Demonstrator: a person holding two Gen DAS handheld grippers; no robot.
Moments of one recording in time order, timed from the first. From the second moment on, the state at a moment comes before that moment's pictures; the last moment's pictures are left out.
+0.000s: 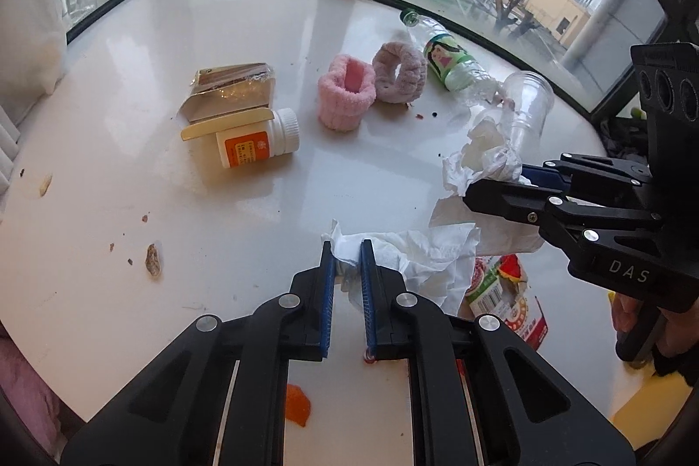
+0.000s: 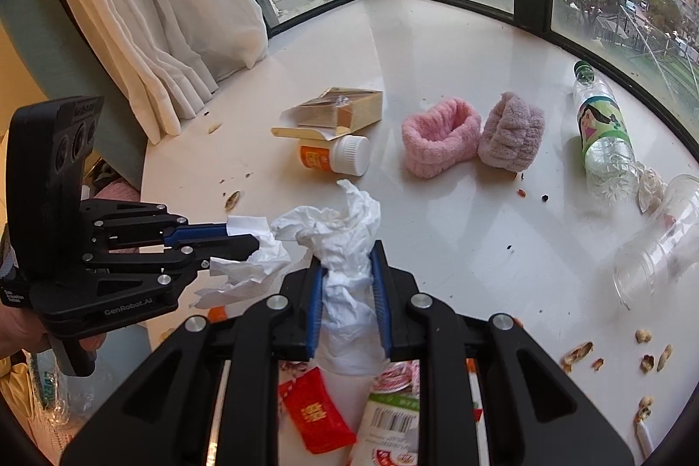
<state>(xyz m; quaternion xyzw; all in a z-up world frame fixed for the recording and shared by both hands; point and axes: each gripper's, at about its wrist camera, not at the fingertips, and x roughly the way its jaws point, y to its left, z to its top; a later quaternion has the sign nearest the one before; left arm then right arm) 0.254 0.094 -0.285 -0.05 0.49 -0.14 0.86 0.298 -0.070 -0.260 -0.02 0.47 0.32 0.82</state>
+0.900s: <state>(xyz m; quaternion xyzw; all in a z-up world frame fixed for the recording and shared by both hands) 0.129 0.128 -0.200 -0.05 0.45 -0.12 0.89 0.187 -0.039 -0.184 -0.04 0.43 0.35 0.83</state>
